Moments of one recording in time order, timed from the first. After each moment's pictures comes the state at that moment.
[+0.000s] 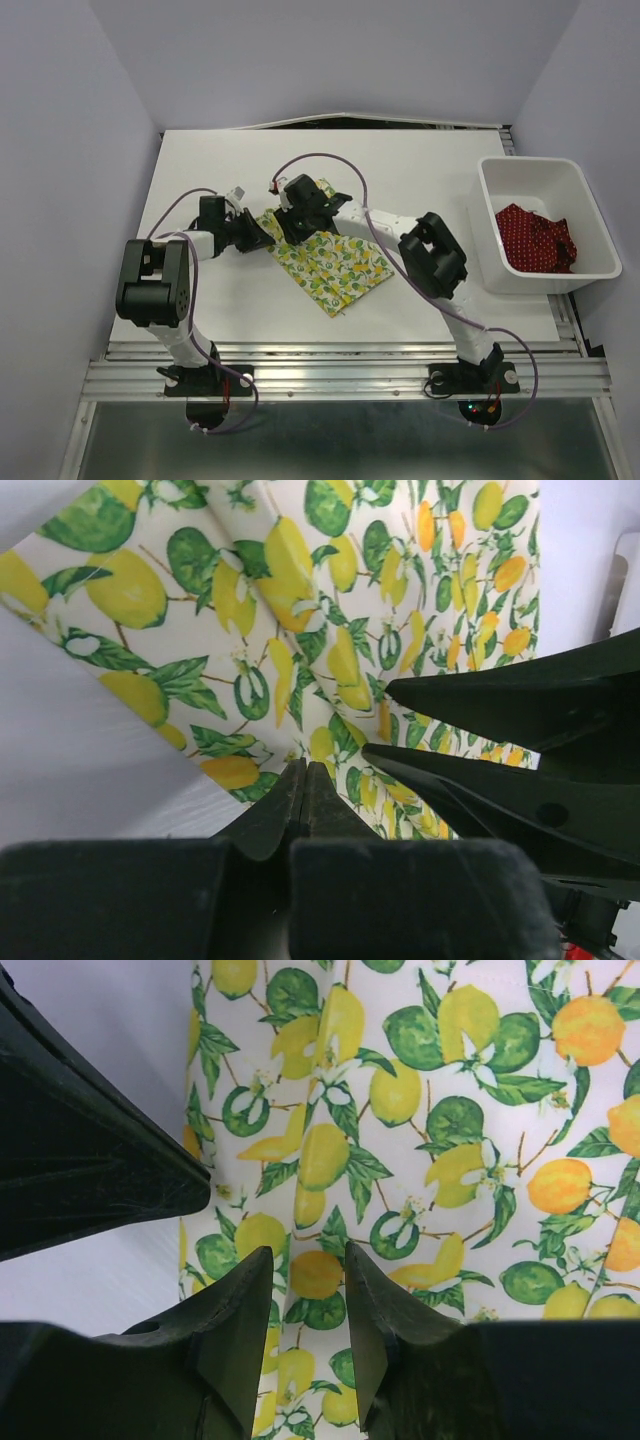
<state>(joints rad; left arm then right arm) -0.06 1.66 0.76 0.09 0.60 -0.54 0.82 2.25 1.81 -0.39 -0.12 0.11</state>
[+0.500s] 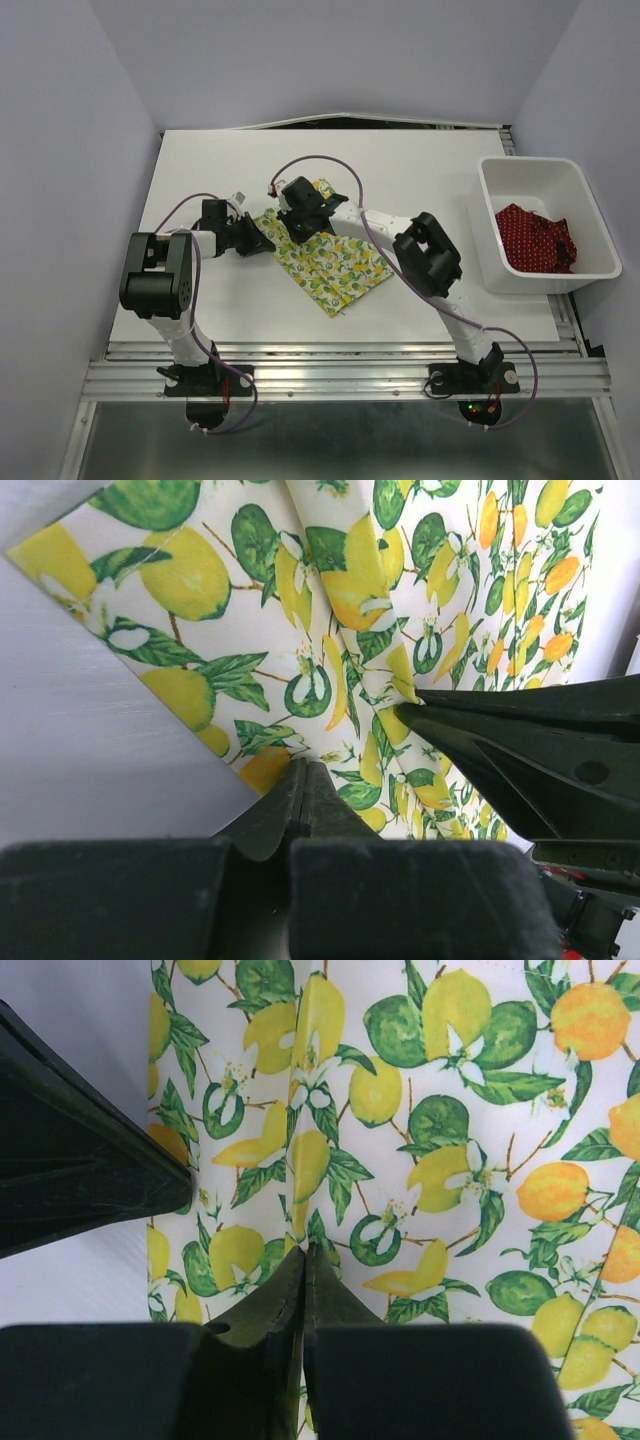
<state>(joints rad) -0.05 1.73 0.76 0.09 0.58 -0.55 0.83 2.30 1.85 -0.43 -0.08 0.08</state>
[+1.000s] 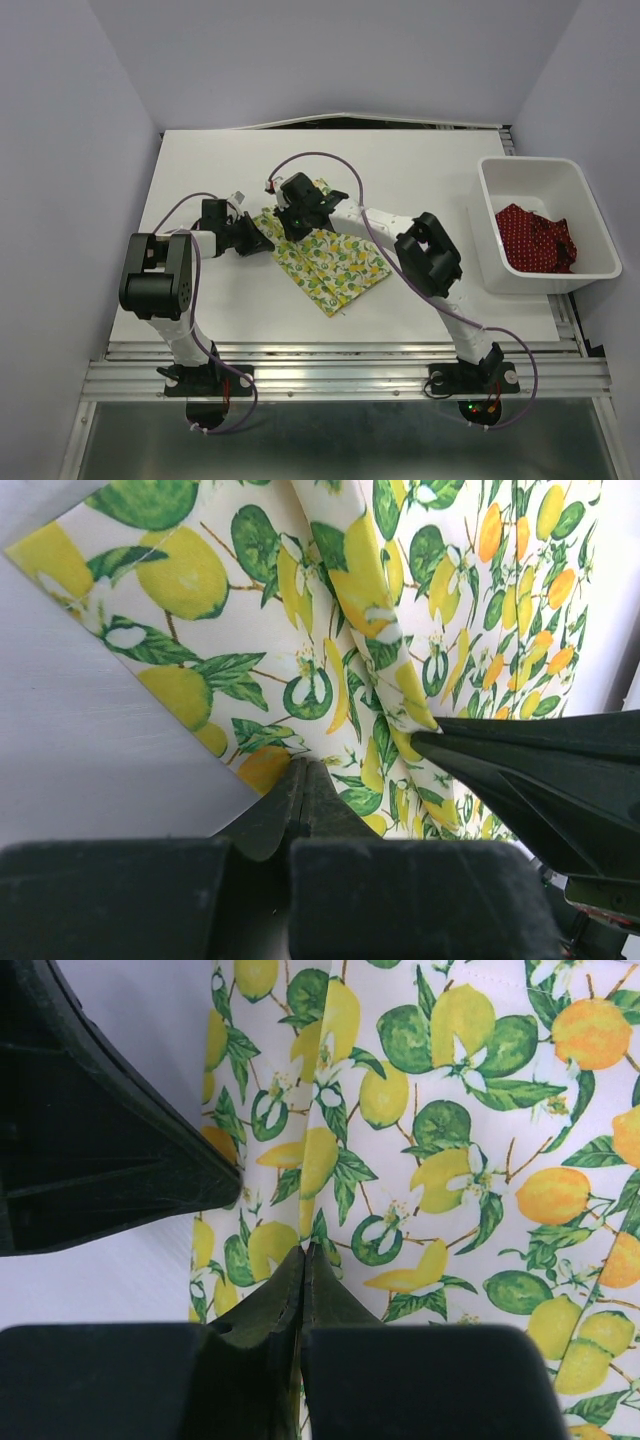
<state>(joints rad) -0.05 1.73 0.76 0.09 0.56 -0.55 0.83 2.30 1.89 -0.44 -0.13 0.10</state>
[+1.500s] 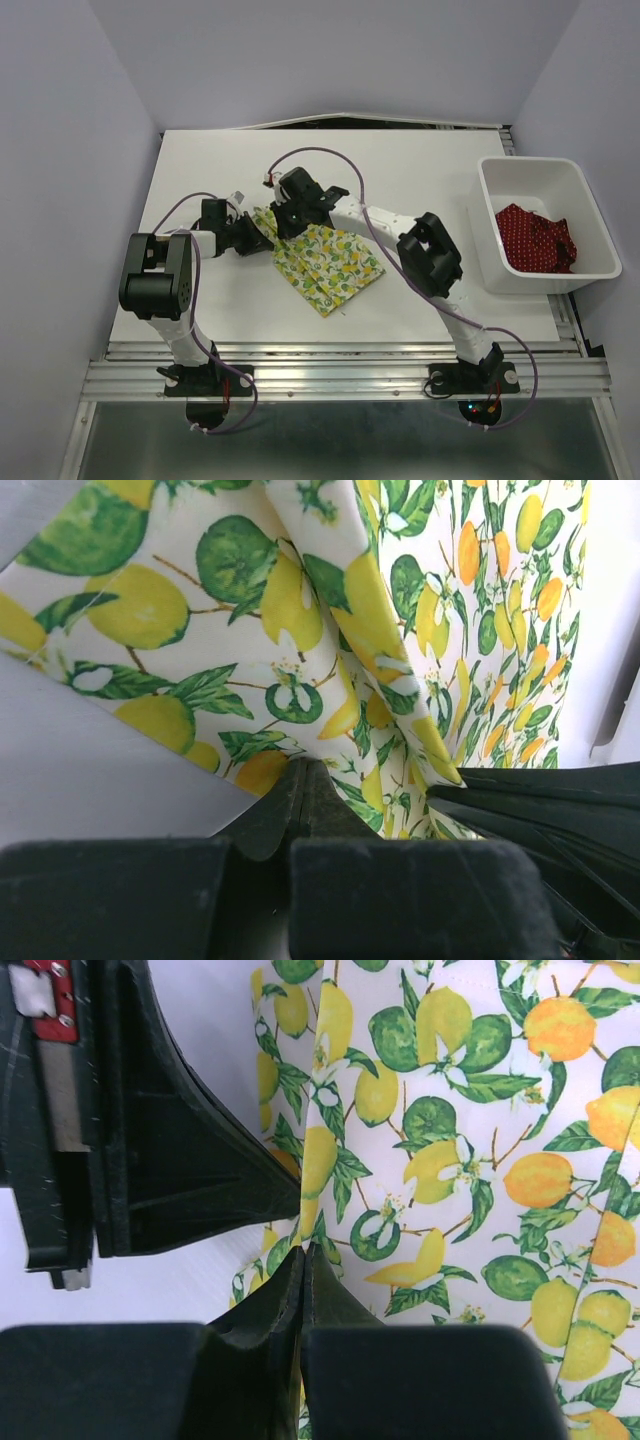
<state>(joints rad) -0.05 1.73 0.76 0.09 0.55 -0.54 0.83 2.30 1.93 -0.45 -0.22 0.19</state>
